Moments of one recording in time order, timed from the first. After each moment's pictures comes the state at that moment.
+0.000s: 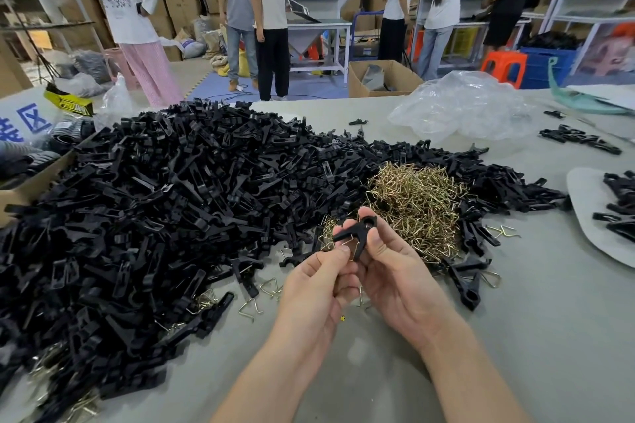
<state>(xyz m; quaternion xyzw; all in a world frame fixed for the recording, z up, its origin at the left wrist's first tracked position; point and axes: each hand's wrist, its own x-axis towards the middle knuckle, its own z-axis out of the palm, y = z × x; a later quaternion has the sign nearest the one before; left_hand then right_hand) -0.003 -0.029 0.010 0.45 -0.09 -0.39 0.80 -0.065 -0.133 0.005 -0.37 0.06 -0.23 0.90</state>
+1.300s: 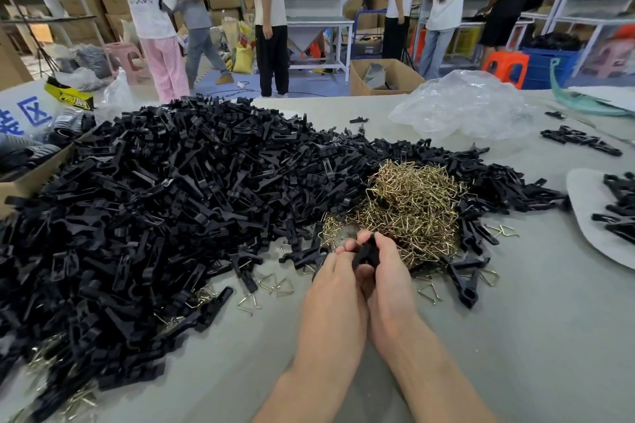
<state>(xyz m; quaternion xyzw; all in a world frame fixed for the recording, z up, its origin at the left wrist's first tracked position) -0.024 -0.039 -0.013 0.83 -0.37 -0.03 0.41 -0.050 -0.105 0.003 -0.30 0.25 -0.29 0.88</state>
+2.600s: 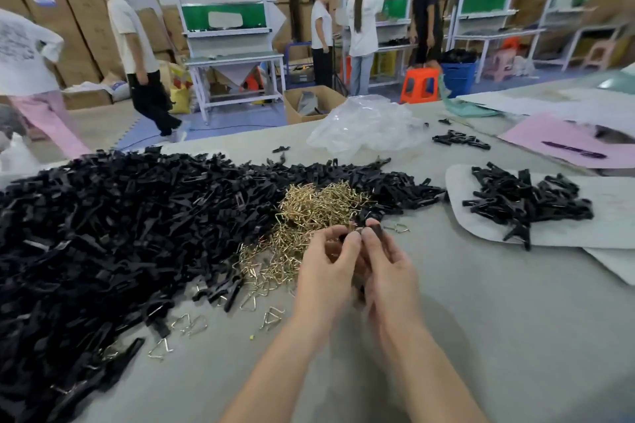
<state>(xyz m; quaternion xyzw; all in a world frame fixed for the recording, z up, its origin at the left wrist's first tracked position) -0.078 -0.123 0.028 0.65 -0.31 -0.24 0.65 -0.142 -0.175 0.014 -0.34 0.28 -0.47 0.77</state>
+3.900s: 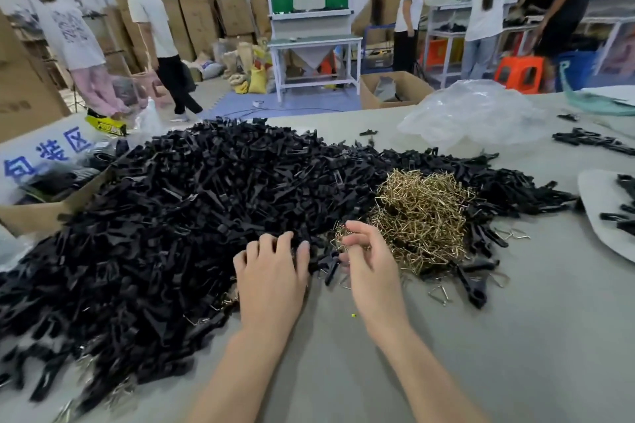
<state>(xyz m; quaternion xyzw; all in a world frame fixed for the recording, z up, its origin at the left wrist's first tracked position) 0.053 0.000 -0.013 0.92 -0.28 0.22 0.16 -0.039 -0.097 -0.008 -0.69 0.28 -0.34 0.58</state>
